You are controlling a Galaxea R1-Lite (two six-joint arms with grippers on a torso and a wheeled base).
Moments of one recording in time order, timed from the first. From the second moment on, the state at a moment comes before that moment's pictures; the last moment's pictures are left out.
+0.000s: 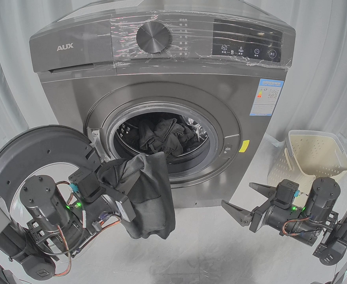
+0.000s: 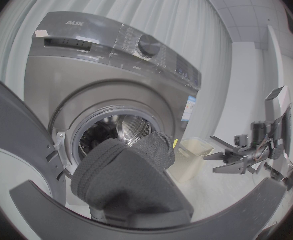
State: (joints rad) left arm -0.67 1.76 -0.25 -1.55 0.12 -0.11; right arm 0.63 1.85 -0.17 -1.55 0.01 0.14
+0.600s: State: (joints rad) left arm -0.70 1.90 -0.28 -1.55 0.20 -0.10; right arm 0.64 1.84 -0.17 -1.55 0.01 0.15
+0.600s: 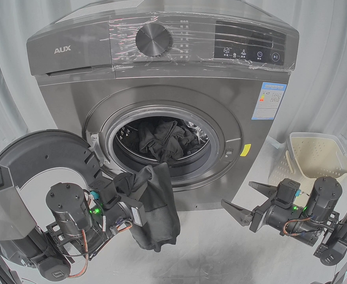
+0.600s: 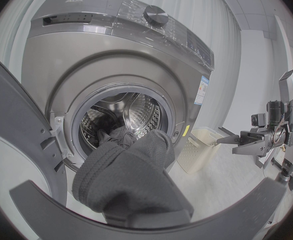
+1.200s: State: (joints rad) left arm -0.70 1.93 -0.31 -1.55 0.21 -0.10; right arm 0.64 1.84 -0.17 -1.55 0.01 0.15
